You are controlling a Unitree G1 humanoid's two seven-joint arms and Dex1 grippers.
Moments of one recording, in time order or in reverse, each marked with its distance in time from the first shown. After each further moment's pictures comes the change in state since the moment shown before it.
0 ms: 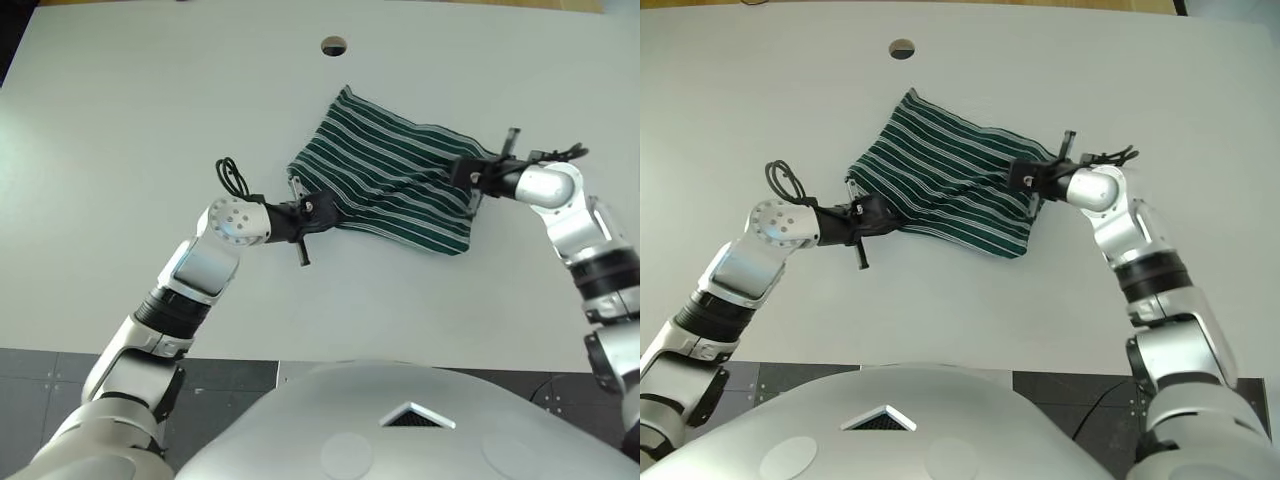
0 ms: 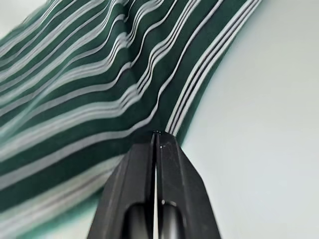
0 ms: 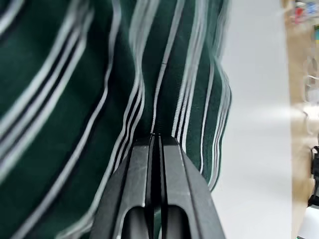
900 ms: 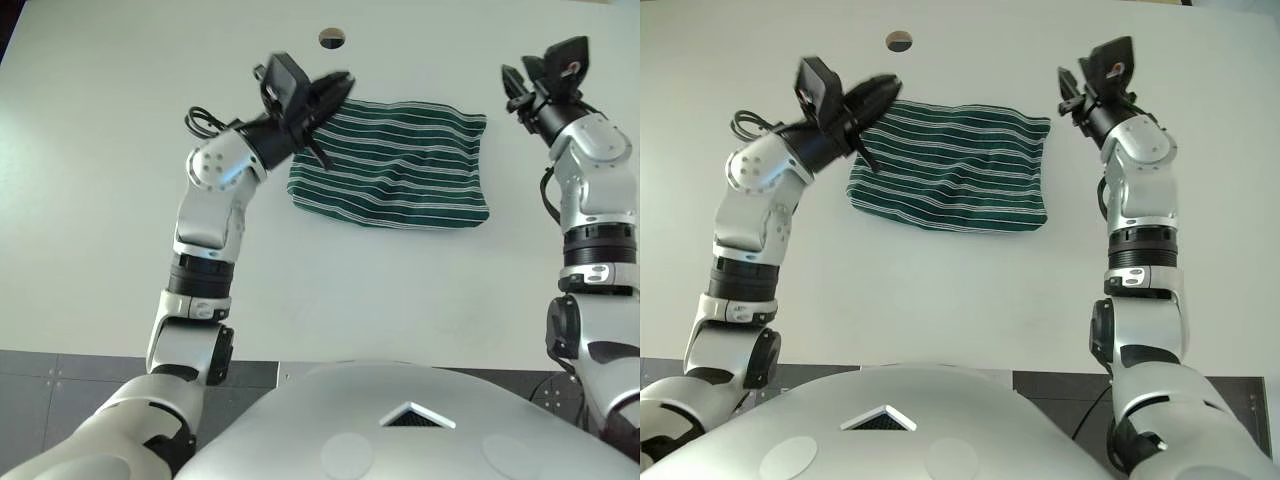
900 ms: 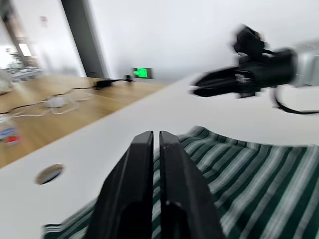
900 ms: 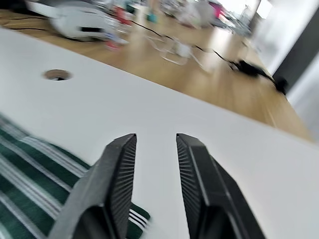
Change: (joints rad) left arm -0.111 -0.325 0.254 0.094 -0.237 -0.191 0.194; right arm -0.183 0.307 -0.358 0.253 0.458 0.085 -0.314
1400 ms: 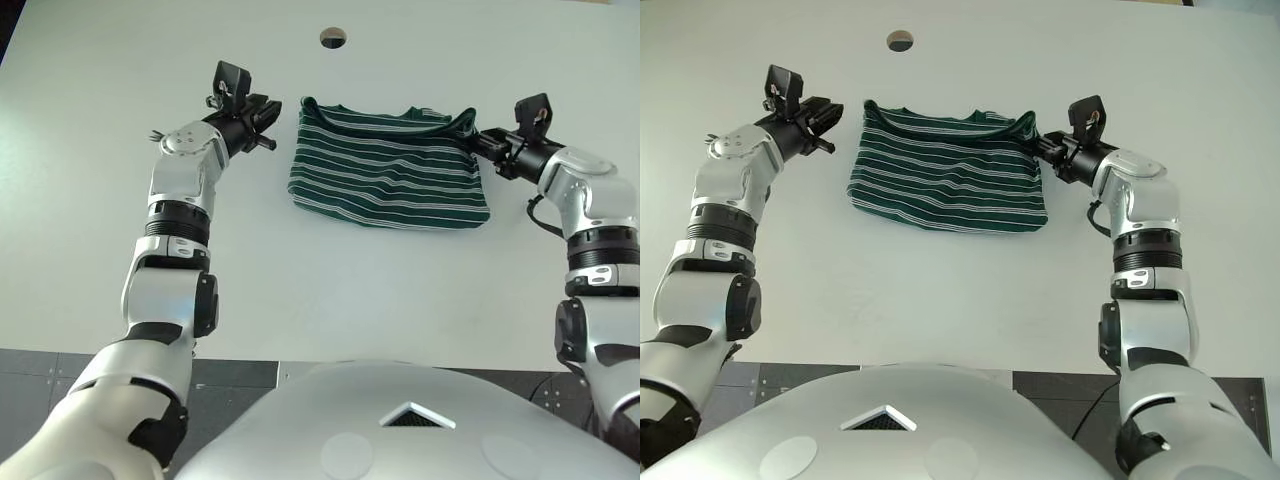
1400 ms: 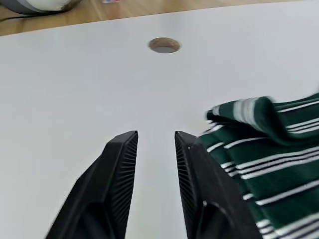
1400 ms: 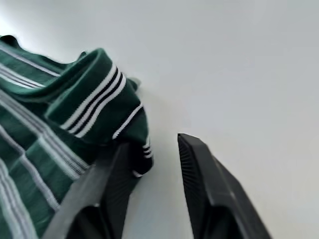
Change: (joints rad) left arm -0.343 0.050 0.173 0.836 0.051 0.030 0.177; right arm -0.028 -0.025 -0.055 0.159 0.196 0.381 0.120
